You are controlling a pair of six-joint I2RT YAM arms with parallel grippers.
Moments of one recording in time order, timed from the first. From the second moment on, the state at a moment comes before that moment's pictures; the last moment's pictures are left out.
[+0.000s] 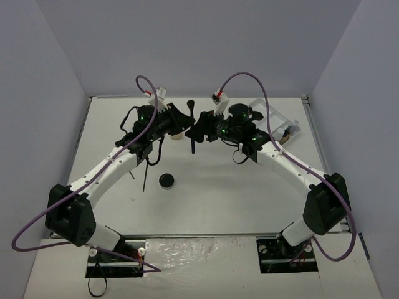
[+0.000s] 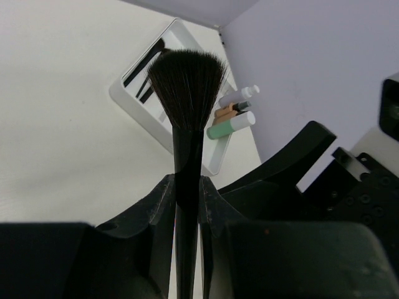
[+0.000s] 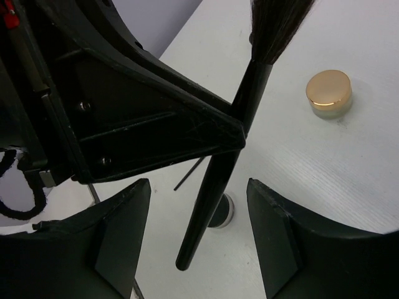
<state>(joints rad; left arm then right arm) -0.48 1.44 1.16 0.06 0.24 -0.78 0.57 1.52 1.19 0.05 -0.44 0.47</state>
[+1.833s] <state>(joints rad) -0.35 0.88 0.89 -0.61 -0.32 -0.36 0.24 2.17 1.65 -0.18 0.38 0.90</state>
